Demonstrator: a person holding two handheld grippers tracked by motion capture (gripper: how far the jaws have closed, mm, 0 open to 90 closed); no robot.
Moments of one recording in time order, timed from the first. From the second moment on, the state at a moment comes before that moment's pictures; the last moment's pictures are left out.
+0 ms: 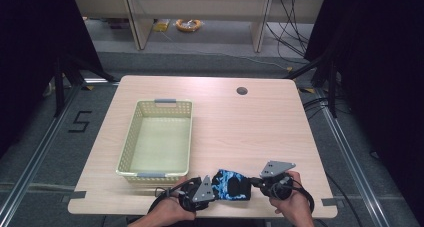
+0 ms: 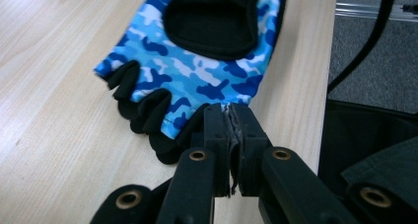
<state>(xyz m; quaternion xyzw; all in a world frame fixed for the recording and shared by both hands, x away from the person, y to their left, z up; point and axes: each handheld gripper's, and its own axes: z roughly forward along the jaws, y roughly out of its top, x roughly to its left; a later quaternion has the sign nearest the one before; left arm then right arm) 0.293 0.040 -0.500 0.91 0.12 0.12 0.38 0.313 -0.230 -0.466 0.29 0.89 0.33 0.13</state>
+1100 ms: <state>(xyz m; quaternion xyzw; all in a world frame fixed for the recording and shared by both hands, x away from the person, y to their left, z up) 0.292 0.049 -0.506 0.91 0.16 0.10 0.37 0.313 -0.244 -0.494 0.54 0.74 0.40 0.00</state>
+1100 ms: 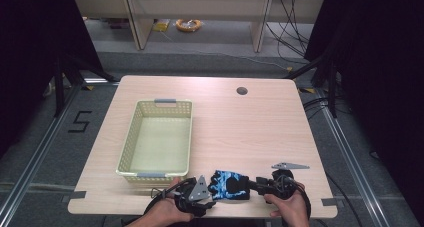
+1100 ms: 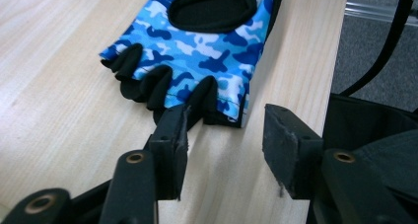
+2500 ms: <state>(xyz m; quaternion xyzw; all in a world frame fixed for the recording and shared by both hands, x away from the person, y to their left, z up) 0.286 0.039 -0.494 0.90 0.13 0.17 0.37 0.305 -0.228 -0.499 0.49 0.72 0.49 -0.01</state>
